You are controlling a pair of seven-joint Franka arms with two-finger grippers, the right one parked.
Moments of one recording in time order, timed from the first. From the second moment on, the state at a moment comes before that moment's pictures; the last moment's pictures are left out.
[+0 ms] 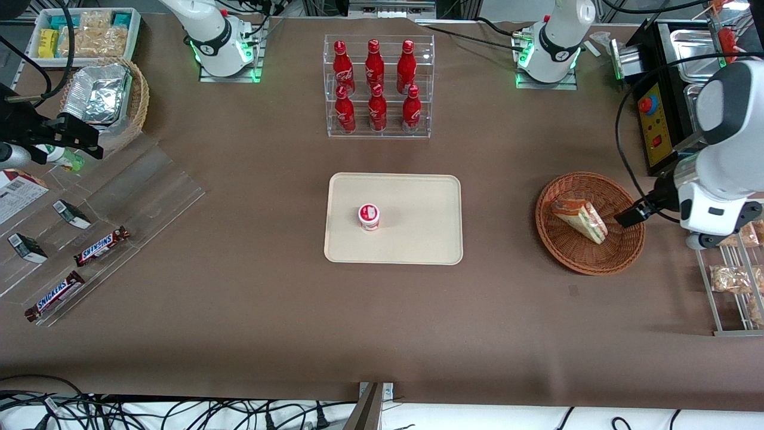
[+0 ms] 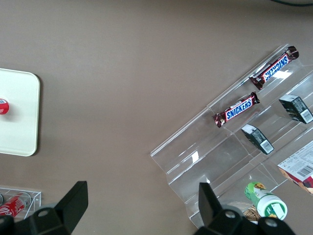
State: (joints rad) arm 0.10 0.22 -0.11 -1.73 0.04 1.86 -0.68
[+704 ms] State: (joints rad) arm 0.10 0.19 -0.12 -2.12 0.11 2.30 -1.02
